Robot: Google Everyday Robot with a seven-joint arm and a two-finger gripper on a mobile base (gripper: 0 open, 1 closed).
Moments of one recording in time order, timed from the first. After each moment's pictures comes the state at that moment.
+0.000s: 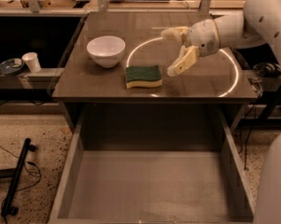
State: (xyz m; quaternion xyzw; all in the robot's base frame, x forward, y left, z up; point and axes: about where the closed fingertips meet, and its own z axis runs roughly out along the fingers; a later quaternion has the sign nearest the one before) arm 0.641 -0.081 0.905 -0.58 0.58 0.38 0.42
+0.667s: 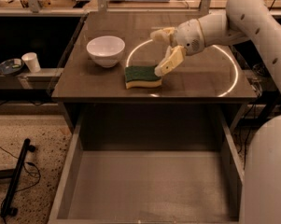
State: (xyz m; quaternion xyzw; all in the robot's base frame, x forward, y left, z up) arm 0.657 -0.048 0.894 -0.59 0.59 0.37 0.40
